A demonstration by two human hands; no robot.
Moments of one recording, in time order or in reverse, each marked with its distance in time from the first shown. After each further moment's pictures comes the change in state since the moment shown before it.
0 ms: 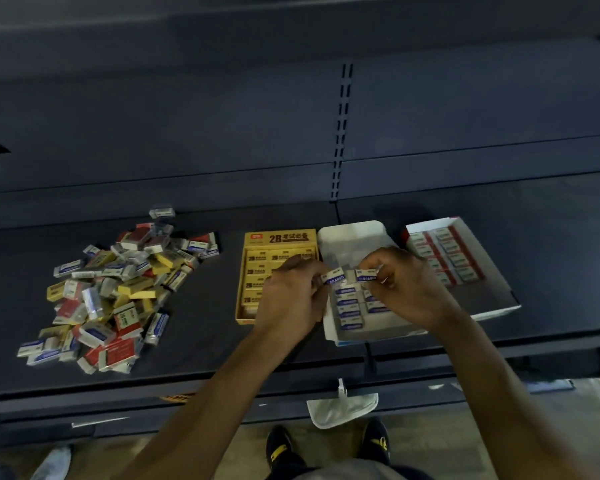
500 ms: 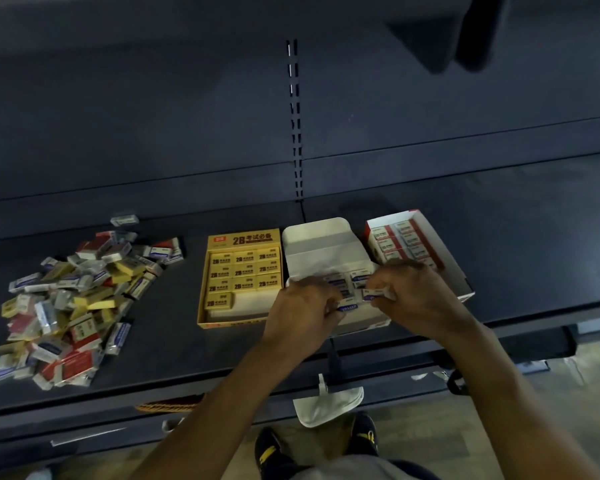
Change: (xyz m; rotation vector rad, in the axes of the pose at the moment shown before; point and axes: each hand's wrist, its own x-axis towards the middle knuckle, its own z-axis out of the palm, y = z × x) left_hand -0.003 0.048 0.037 0.063 -0.197 0.108; right_hand -0.039 0.032 -0.032 -0.241 -0.040 0.003
